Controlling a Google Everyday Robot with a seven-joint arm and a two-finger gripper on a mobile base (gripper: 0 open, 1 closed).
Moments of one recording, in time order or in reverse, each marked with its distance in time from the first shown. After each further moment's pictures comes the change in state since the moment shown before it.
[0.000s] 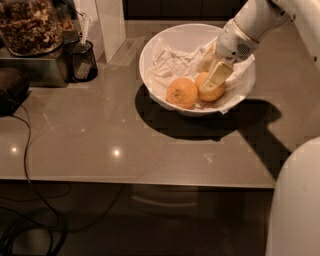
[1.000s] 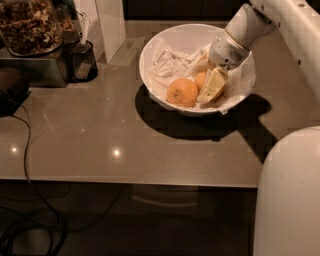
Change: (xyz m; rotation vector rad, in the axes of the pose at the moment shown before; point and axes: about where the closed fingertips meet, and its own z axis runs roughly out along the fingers) arm 0.004 0.003 0.027 -0.089 -0.013 0.019
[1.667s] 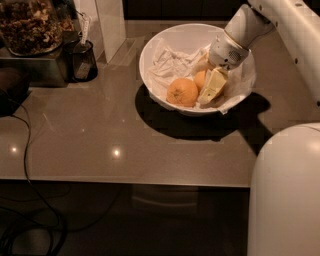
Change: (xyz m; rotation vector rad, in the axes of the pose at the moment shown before) arm 0.002 -0.002 0.002 -0.015 0.006 0.009
